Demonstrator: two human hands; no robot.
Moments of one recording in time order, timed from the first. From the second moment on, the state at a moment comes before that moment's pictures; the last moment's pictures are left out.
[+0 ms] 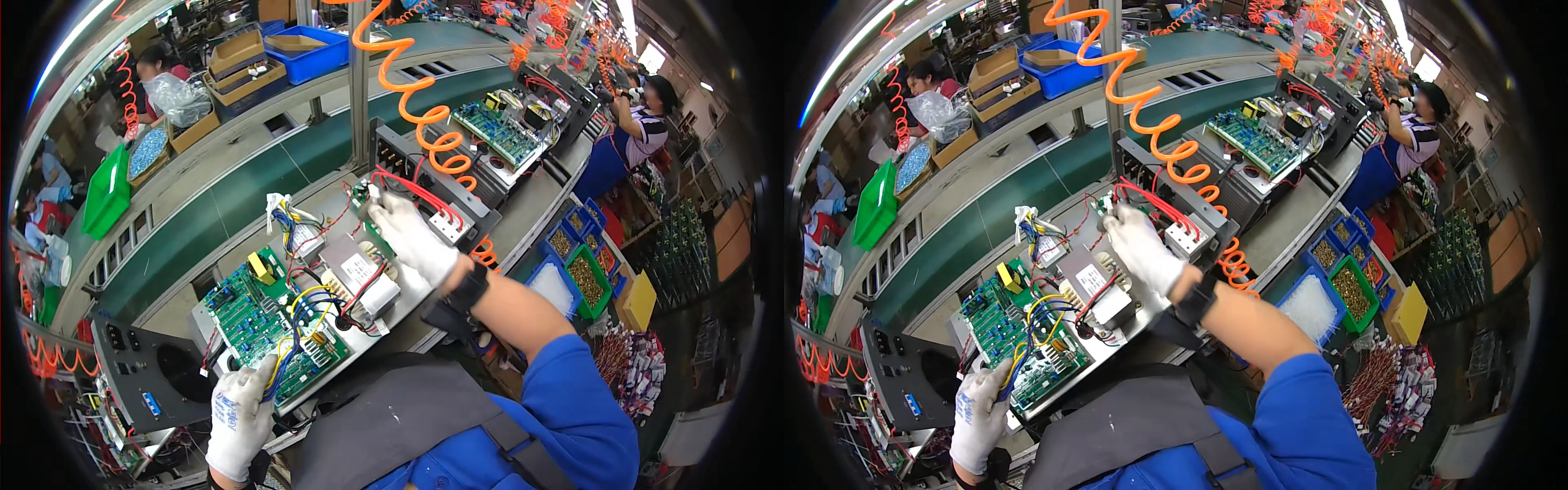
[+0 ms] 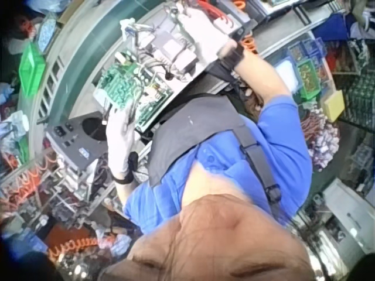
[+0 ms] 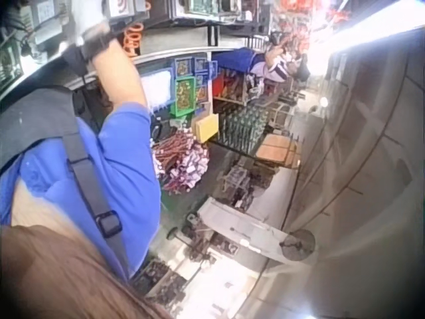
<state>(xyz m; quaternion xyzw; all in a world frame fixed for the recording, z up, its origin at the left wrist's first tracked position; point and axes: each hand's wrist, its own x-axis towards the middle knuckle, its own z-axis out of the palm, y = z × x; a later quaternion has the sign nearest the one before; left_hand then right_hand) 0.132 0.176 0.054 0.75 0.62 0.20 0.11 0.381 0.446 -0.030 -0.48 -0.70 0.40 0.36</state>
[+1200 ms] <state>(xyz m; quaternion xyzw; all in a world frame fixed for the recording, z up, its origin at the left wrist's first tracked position) 0.087 0.176 0.025 0.62 0.69 0.21 0.31 0.368 0.539 0.025 -0.14 -0.97 -0.05 -0.19</state>
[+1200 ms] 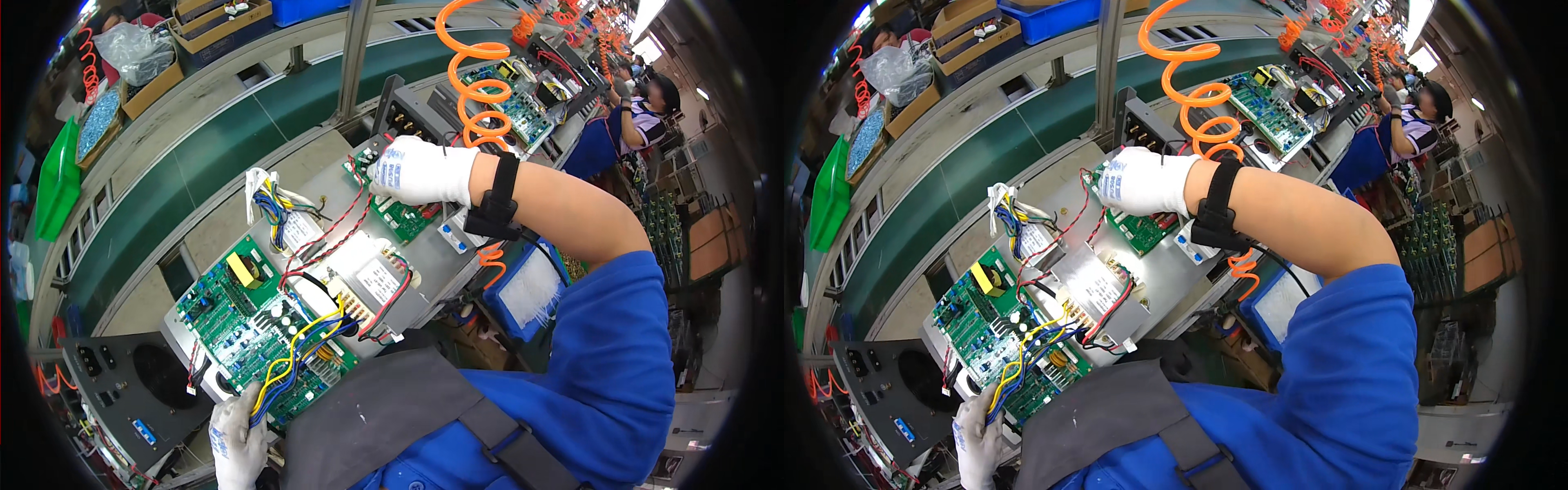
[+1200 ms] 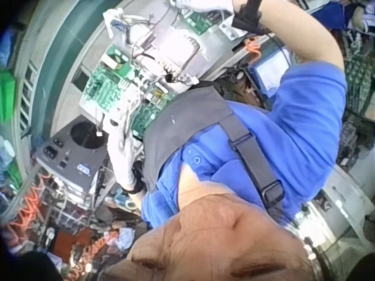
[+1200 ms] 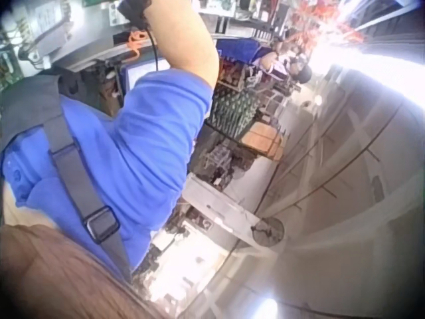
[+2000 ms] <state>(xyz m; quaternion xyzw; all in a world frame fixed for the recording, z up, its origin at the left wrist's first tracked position) 0.071 0.189 0.022 0.61 0.70 0.15 0.34 0.362 0.534 0.030 -0.12 -0.97 -0.06 -0.22</state>
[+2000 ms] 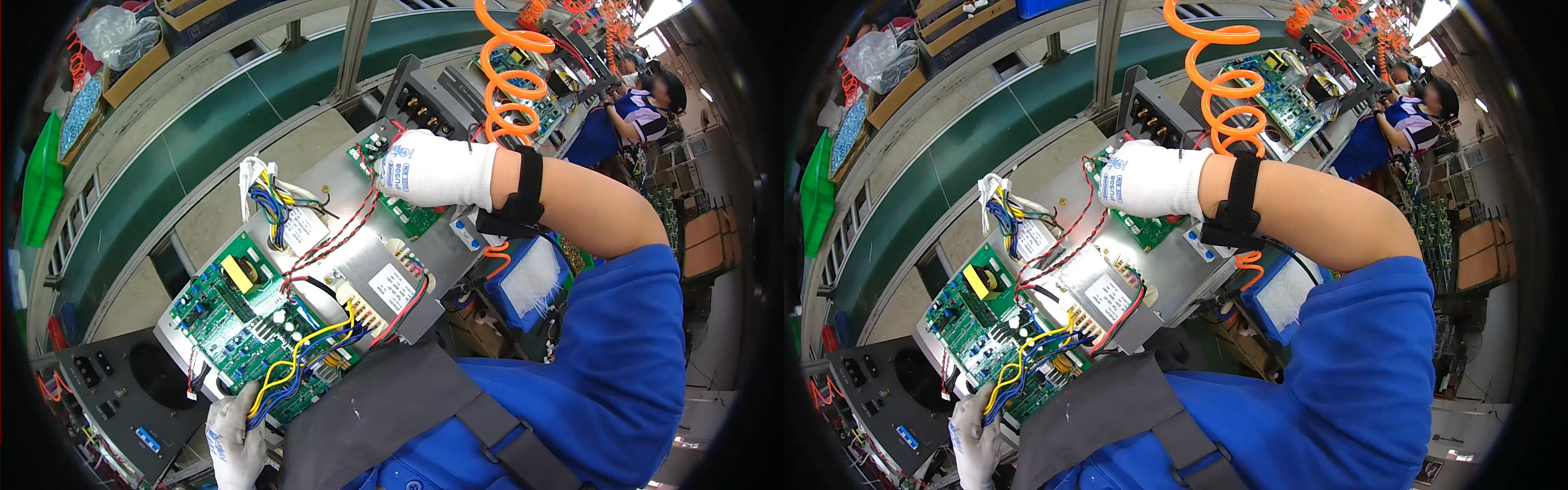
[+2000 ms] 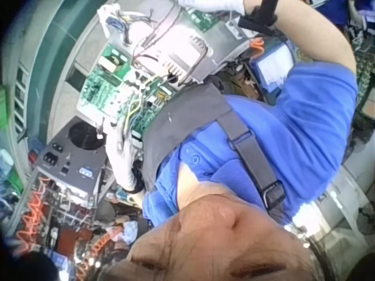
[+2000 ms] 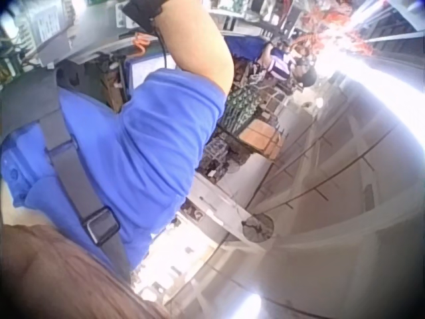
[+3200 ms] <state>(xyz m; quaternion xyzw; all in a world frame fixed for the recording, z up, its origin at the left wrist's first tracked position) 0.105 0.168 0.027 0.45 0.72 0.46 0.26 0.239 0.536 0.103 -0.26 -0.72 0.54 0.34</state>
